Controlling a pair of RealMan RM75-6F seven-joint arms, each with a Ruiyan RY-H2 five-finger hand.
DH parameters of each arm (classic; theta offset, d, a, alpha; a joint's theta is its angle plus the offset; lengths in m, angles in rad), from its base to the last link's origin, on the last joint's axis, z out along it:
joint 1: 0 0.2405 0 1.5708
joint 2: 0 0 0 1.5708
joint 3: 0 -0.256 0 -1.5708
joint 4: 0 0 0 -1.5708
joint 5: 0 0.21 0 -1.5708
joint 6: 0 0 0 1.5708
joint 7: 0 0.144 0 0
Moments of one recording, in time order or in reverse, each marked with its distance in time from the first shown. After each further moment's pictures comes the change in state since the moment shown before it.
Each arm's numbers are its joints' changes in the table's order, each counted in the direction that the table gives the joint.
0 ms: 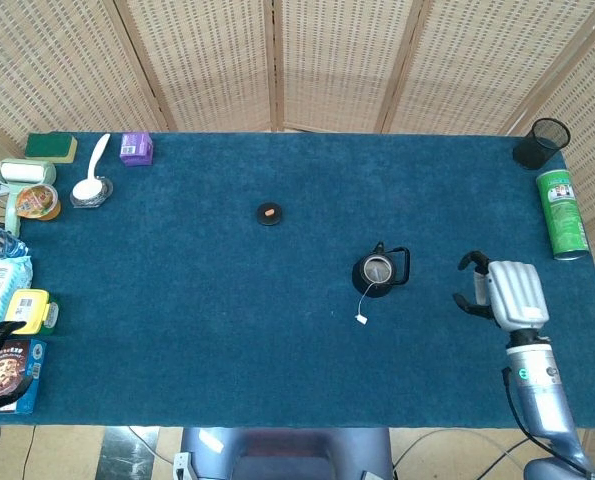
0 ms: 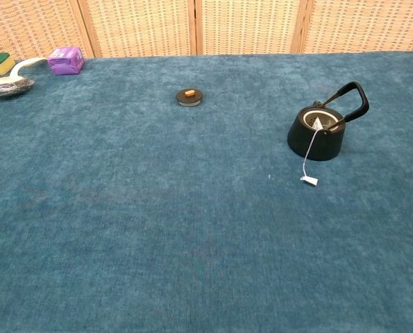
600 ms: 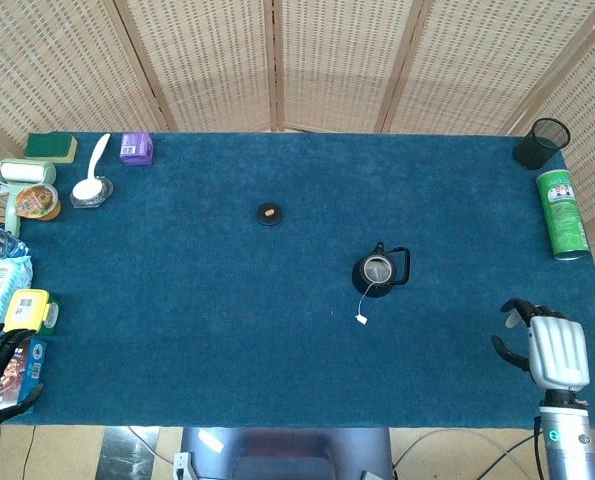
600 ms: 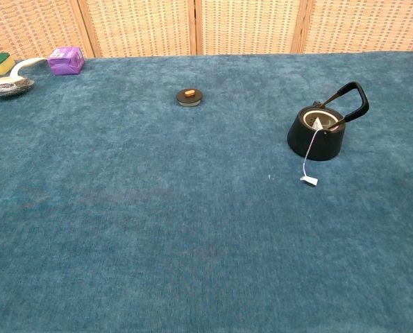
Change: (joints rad) left arm 0.046 0.061 -0.027 -0.023 0.096 0.103 0.022; right arm -0.249 0.074 0.112 -0.078 -0.174 0.214 -0.013
